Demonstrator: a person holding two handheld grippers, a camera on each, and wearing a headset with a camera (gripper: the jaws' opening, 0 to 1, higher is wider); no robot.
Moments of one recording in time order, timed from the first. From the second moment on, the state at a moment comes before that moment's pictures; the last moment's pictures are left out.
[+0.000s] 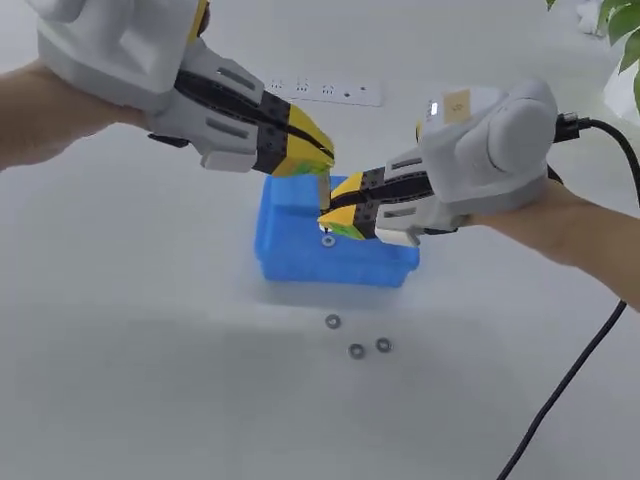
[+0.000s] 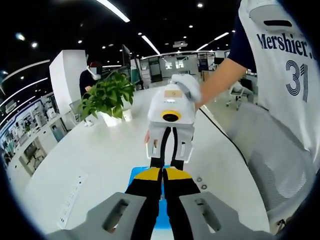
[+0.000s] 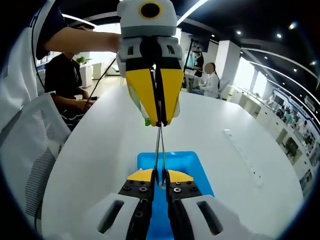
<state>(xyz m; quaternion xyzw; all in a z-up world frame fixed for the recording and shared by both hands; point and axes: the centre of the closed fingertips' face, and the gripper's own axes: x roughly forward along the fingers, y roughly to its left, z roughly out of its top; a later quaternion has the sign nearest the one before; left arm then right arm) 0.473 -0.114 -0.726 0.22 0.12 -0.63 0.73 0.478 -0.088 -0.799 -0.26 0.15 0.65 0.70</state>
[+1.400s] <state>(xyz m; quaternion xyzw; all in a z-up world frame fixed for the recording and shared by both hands) 0.489 -0.113 -0.773 0.24 0.16 -0.63 0.72 0.493 -0.086 -0.850 -0.25 0.21 0.64 0.70</state>
